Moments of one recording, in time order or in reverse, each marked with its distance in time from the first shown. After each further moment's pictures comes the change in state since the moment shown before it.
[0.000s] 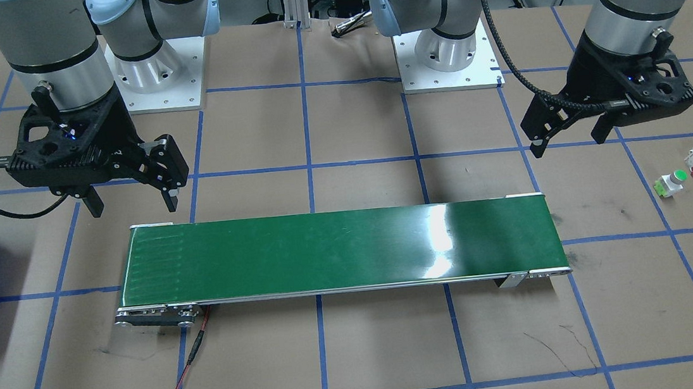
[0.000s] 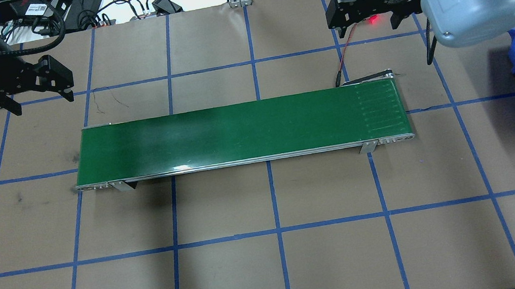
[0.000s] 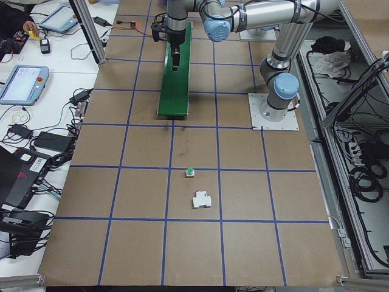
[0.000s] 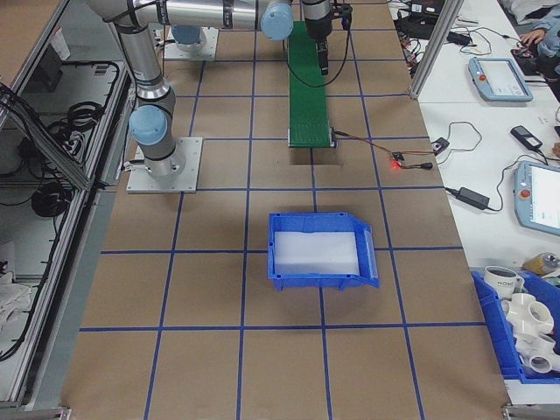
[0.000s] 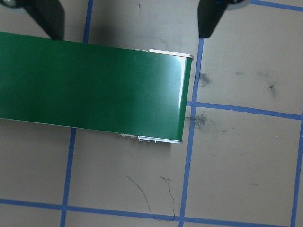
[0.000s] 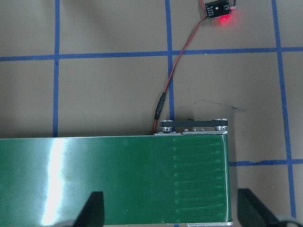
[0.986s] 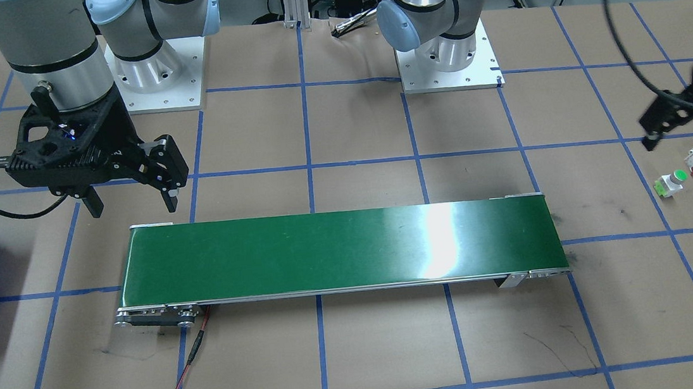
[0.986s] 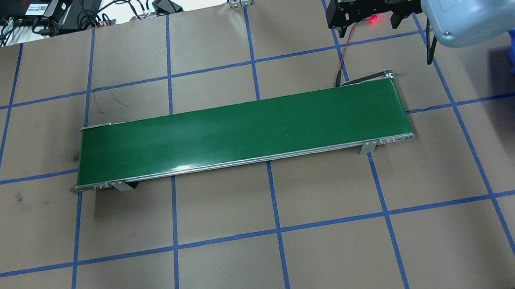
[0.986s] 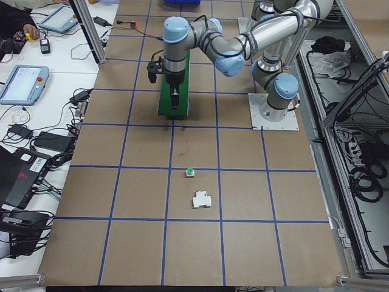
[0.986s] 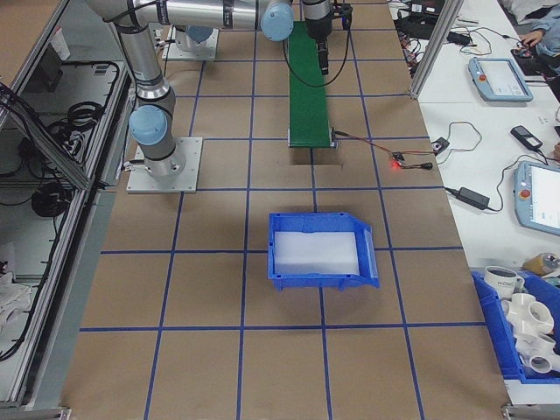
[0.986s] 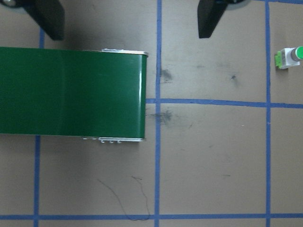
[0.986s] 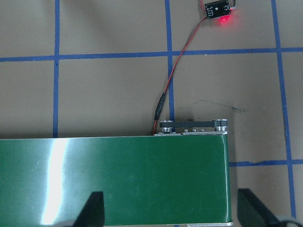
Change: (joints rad) left arm 0.352 -0.064 0.005 0.045 0.004 0.371; right arm 0.000 0.000 0.000 -0.002 0.000 0.001
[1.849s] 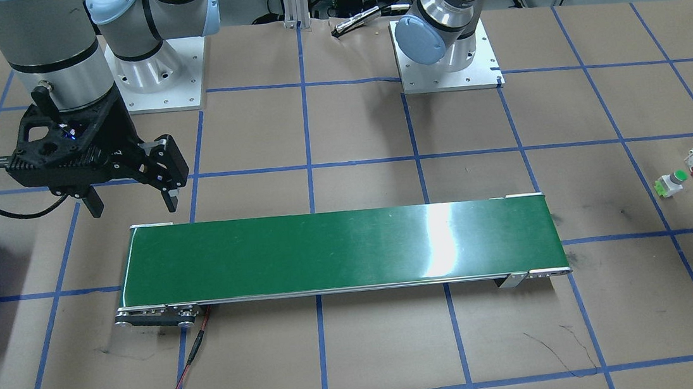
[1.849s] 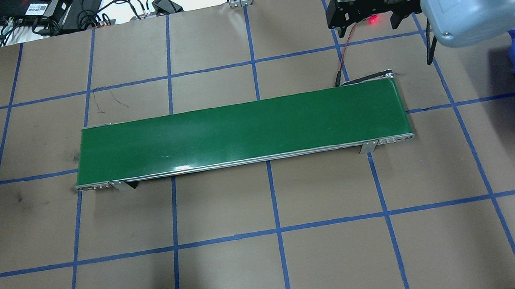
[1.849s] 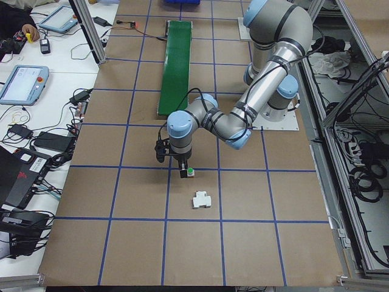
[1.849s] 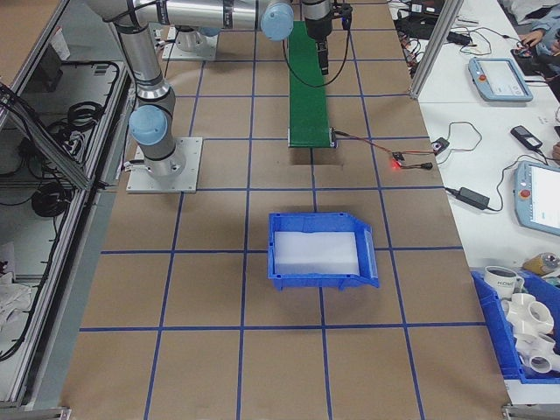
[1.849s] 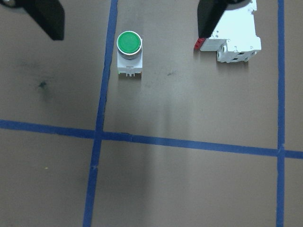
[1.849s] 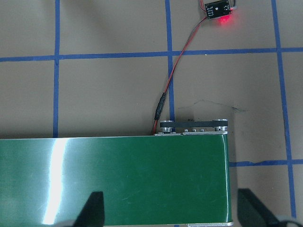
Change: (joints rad) left arm 0.329 -0.310 -0.003 0.215 -0.003 0.326; right arm 0.001 0.000 0.000 0.000 0.000 0.000
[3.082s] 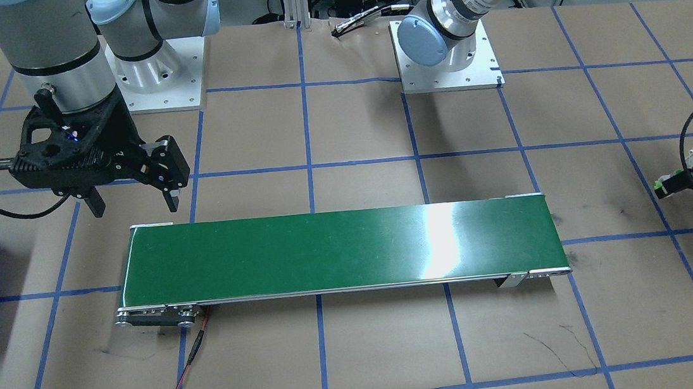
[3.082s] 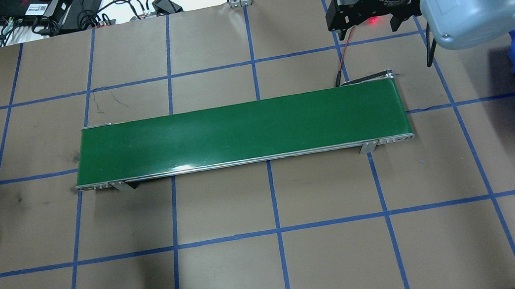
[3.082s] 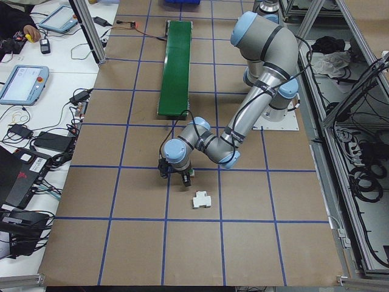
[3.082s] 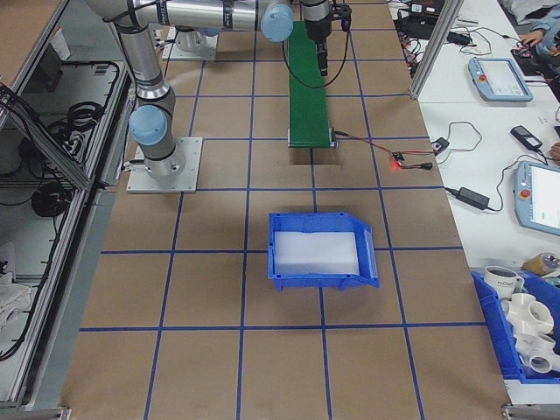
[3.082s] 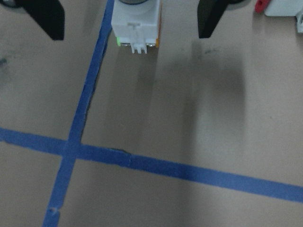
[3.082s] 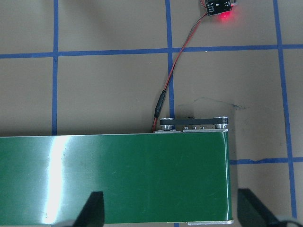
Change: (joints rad) left arm 0.006 -0.175 -0.008 0.004 -0.011 -0.090; right arm 0.000 0.000 0.007 0.002 0.000 0.000
